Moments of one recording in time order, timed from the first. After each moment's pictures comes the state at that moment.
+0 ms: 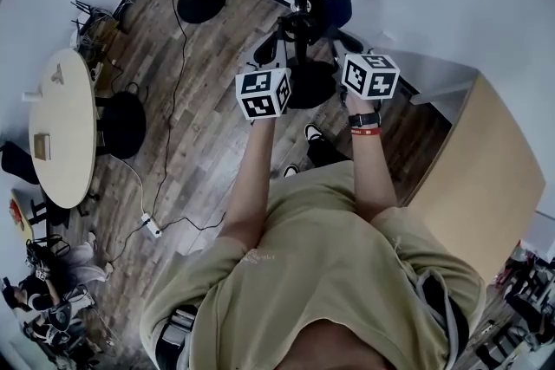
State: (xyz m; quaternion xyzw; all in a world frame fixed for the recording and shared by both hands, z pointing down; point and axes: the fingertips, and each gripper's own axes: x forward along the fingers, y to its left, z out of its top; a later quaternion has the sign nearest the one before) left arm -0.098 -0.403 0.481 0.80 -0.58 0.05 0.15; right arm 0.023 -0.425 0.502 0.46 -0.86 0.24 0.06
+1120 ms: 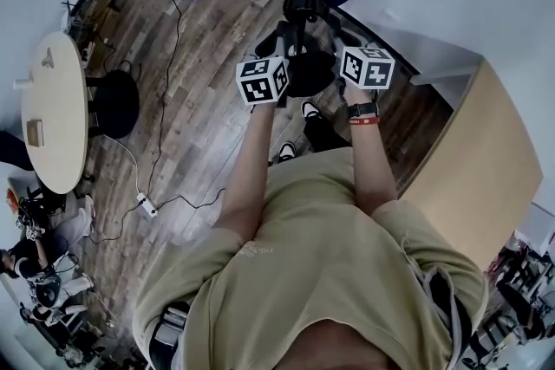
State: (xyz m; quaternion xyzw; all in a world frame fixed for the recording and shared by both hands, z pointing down) left arm -0.099 -0.387 0.586 0.77 -0.57 0.09 0.26; right arm 0.030 -0.406 0.595 0.46 -0.83 0.30 0.12
